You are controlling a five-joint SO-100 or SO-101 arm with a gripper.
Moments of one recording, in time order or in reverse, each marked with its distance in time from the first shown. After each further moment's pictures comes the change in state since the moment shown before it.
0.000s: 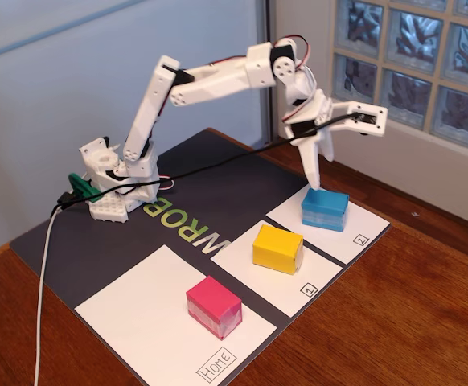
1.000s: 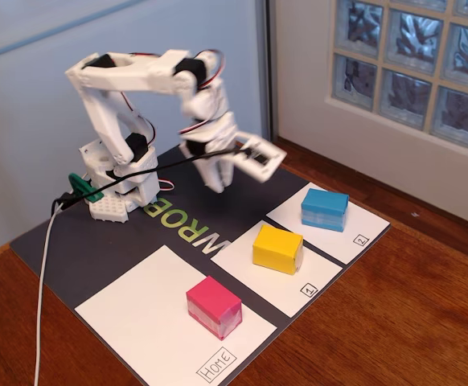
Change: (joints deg) arm 20.9 55.0 66.2 2.9 -4.0
